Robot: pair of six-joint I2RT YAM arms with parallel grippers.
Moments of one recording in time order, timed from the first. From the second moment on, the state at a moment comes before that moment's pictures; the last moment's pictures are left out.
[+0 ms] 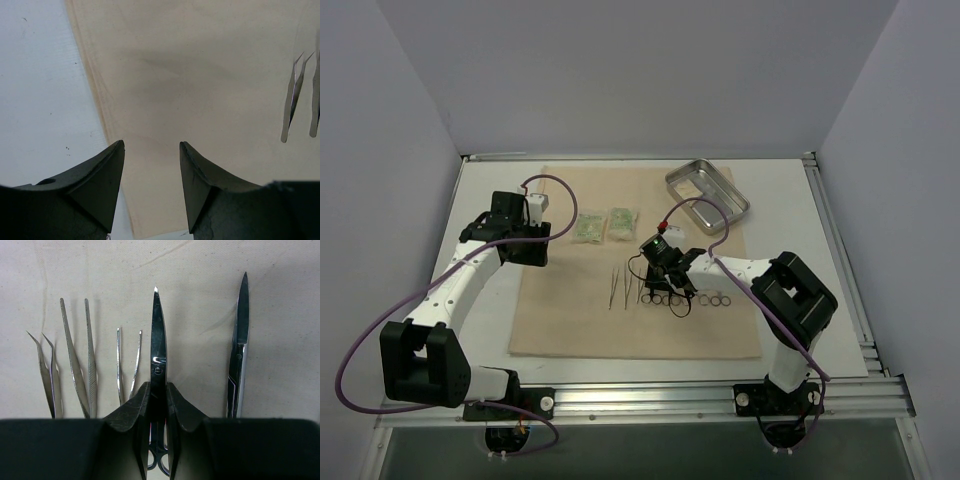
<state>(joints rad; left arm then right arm) -0.16 1.36 1.08 -0.72 0.04 0.00 0.79 1.78 0.98 -0.21 0.22 0.85</state>
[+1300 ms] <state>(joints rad) -0.16 1.37 1.08 -0.71 0.04 0.00 0.78 1.77 0.98 -0.24 0.23 0.83</state>
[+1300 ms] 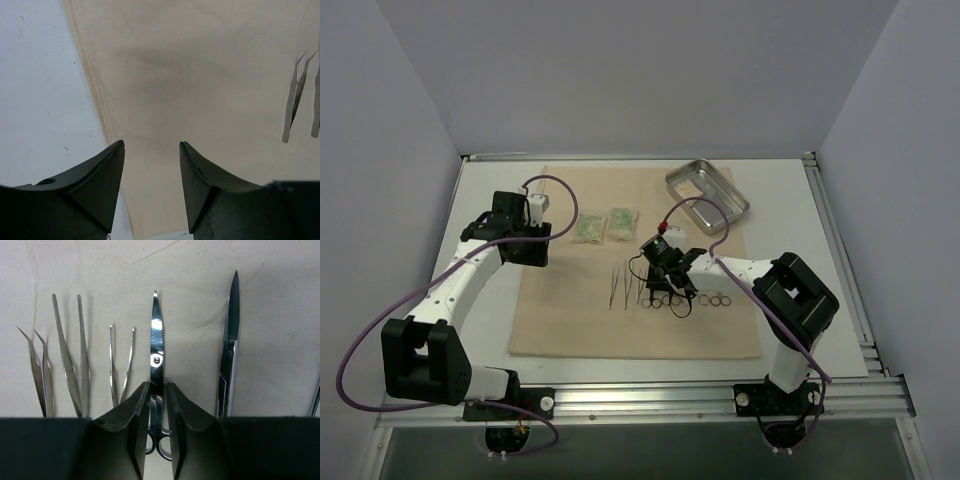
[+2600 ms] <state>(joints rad) -0.12 1.63 1.48 -0.91 0.02 0.02 0.14 2.41 2.01 -0.47 -0.12 0.39</state>
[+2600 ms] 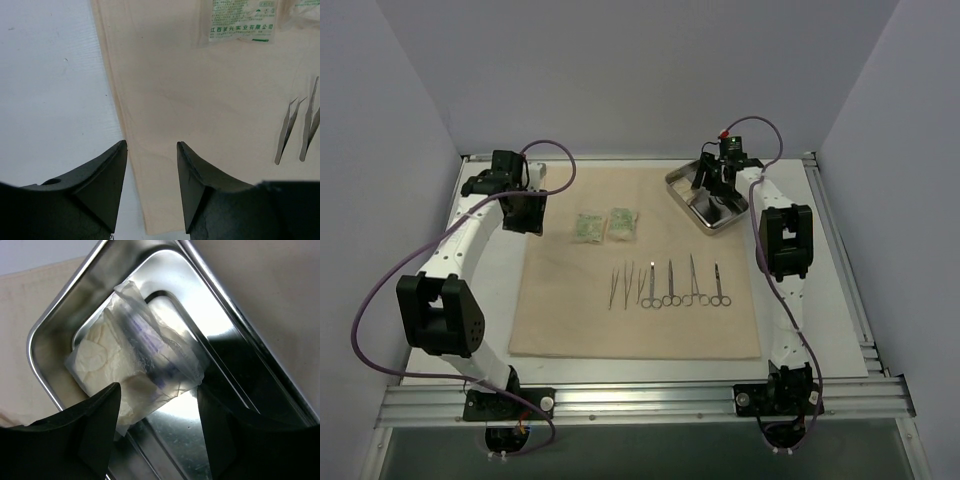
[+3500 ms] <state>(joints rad) -0.12 1.75 1.62 -0.95 -0.01 0.04 0.08 2.43 1.75 0.05 -0.34 0.82</state>
